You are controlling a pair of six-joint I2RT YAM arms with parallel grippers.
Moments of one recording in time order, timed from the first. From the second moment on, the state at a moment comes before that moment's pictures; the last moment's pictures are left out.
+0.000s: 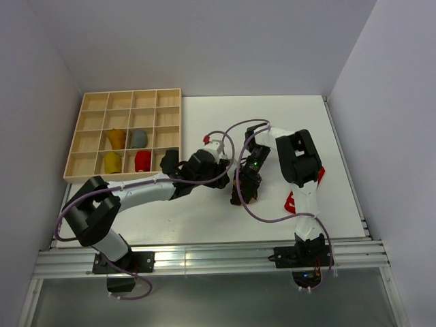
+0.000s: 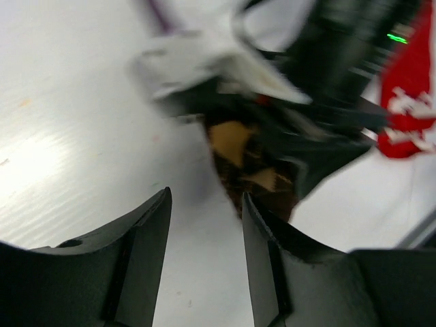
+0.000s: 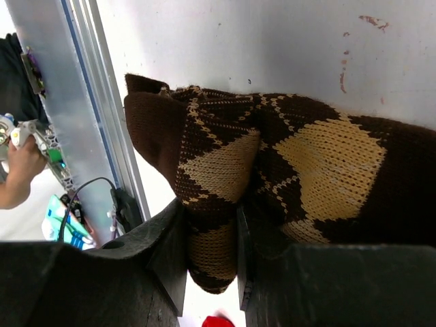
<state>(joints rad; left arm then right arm) -0.87 1.59 0.92 0.04 -0.07 -0.55 0.35 2.24 1.52 -1.43 -0.71 -1.11</state>
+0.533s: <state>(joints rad) -0.94 1.82 1.03 0.13 0.21 -0.27 0.34 2.24 1.53 -1.43 -0.71 -1.09</state>
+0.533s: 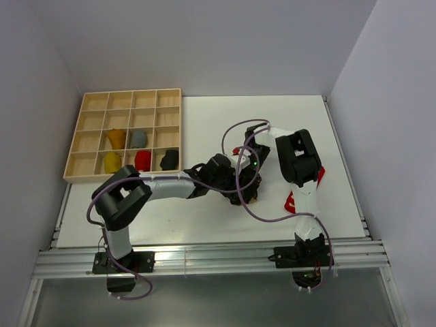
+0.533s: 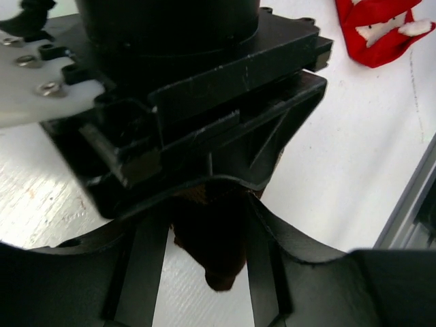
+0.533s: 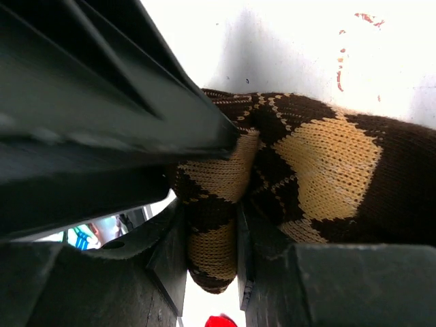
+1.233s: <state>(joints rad) -0.94 1.92 1.18 0.05 0.21 -0.30 0.21 2.03 1.49 -1.24 -0.73 -0.94</state>
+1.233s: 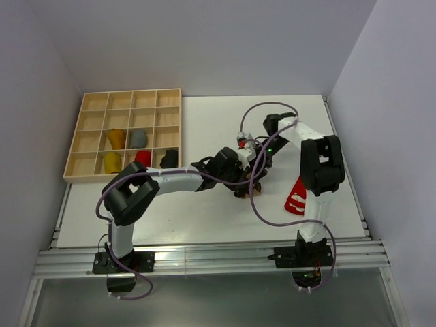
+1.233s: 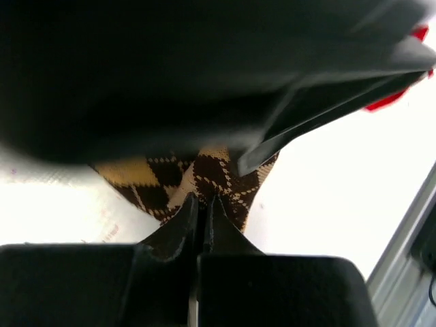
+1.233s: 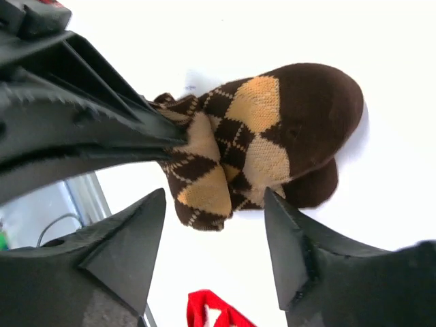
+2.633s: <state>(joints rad) -0.76 2.31 1.78 -0.55 0.67 -0.38 0.20 1.12 0.52 -0.40 -0.57 -1.18</state>
